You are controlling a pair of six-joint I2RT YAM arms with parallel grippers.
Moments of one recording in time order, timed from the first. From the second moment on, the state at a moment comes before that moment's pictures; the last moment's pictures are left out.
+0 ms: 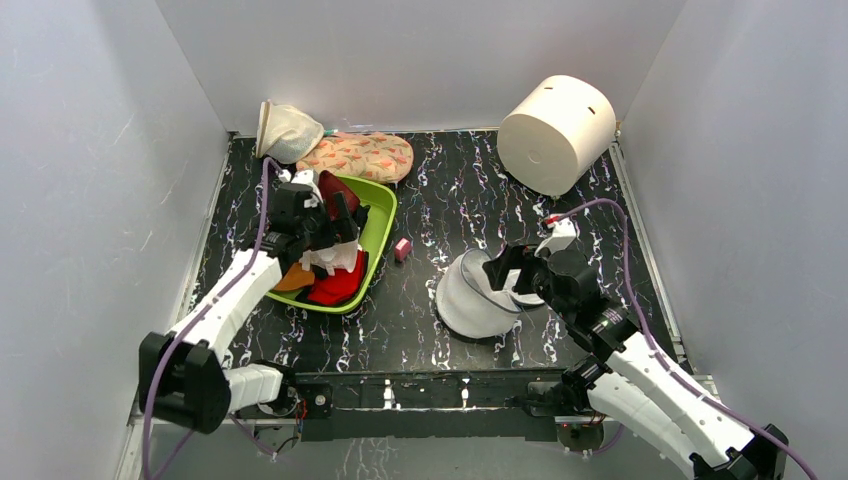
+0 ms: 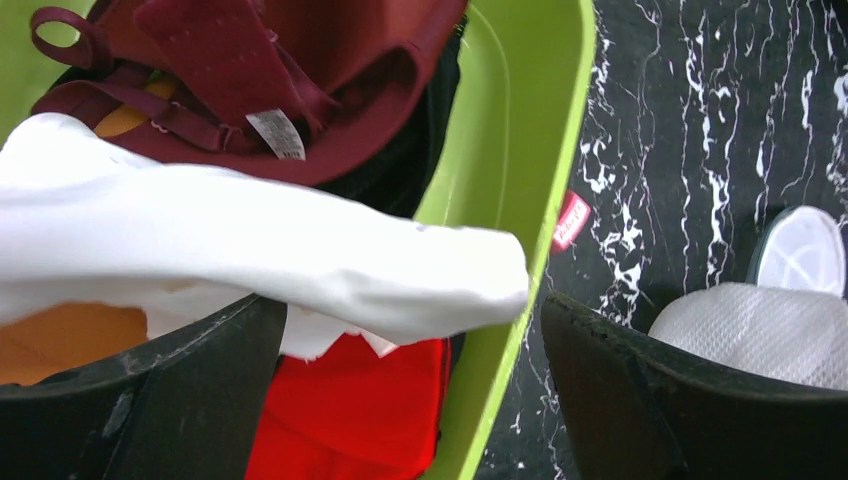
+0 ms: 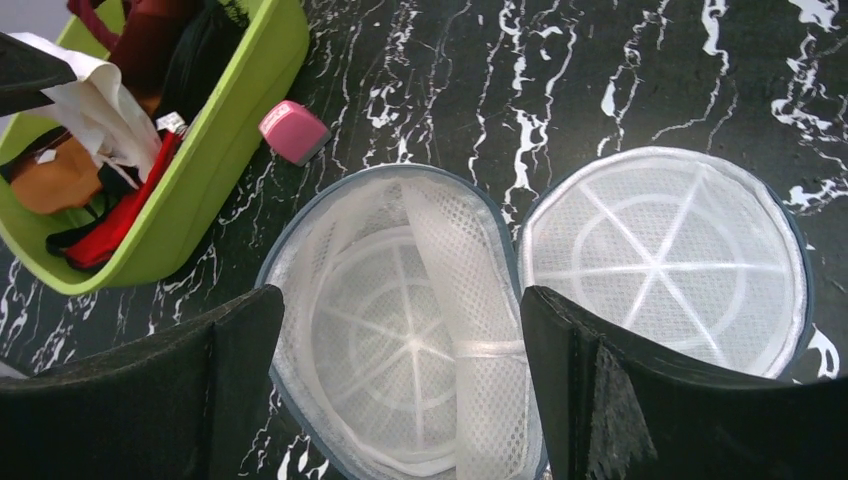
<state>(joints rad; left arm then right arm) -0.31 1.18 0.89 -0.45 -0.04 -0.43 0.59 0.63 0.53 -0.27 0.12 0.46</state>
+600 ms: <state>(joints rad) -0.17 1.10 1.01 -0.40 0.30 -0.44 0.31 0.85 0.55 -0.31 0.17 0.54</state>
